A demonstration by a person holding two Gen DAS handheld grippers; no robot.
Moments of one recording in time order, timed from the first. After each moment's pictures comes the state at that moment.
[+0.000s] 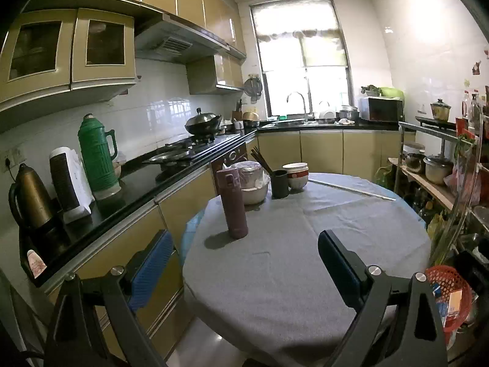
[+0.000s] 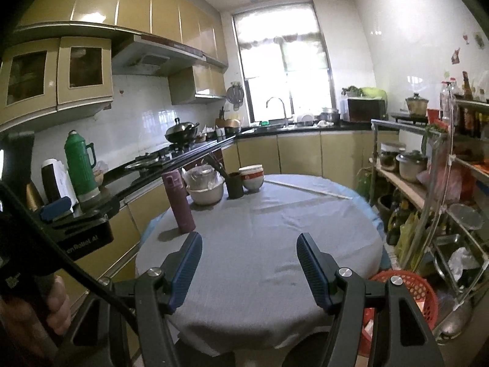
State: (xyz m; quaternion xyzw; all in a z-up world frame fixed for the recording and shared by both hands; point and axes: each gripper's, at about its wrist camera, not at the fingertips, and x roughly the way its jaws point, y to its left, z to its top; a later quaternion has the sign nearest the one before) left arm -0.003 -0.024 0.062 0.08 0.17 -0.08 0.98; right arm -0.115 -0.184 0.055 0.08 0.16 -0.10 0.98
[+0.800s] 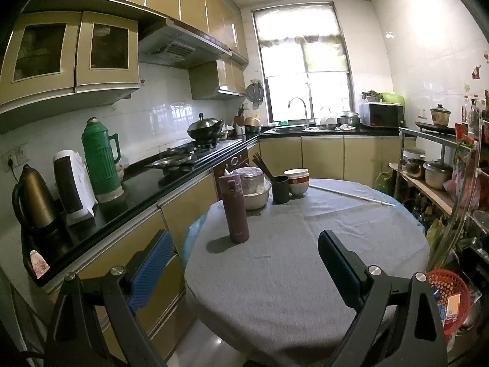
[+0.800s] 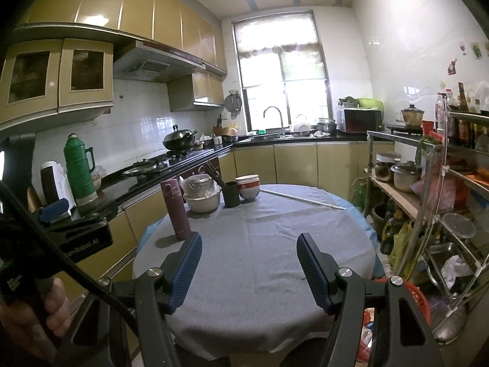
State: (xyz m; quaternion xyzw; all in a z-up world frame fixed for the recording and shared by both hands) left arm -0.015 -0.025 0.068 0.08 0.16 -0.08 0.98; right arm -0.126 -0.179 0.062 0.07 0.15 -0.11 0.98
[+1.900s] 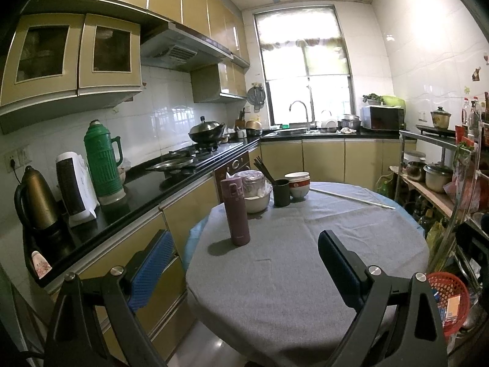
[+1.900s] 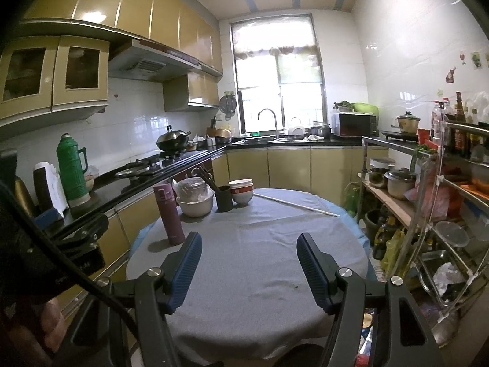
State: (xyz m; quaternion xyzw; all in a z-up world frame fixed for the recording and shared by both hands) left arm -0.023 -0.028 0.077 0.08 0.16 -0.07 0.98; right arm -0.114 -0.180 0.080 0.06 0.15 -0.13 0.98
